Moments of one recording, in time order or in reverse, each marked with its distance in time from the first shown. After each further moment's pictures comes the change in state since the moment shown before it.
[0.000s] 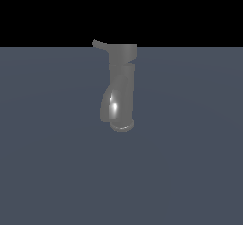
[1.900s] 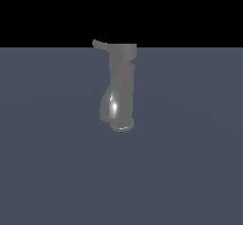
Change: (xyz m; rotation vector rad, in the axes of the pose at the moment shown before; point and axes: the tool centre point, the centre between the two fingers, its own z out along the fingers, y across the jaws) arm 0.080 -0.025 0.022 0.064 -0.036 0.296
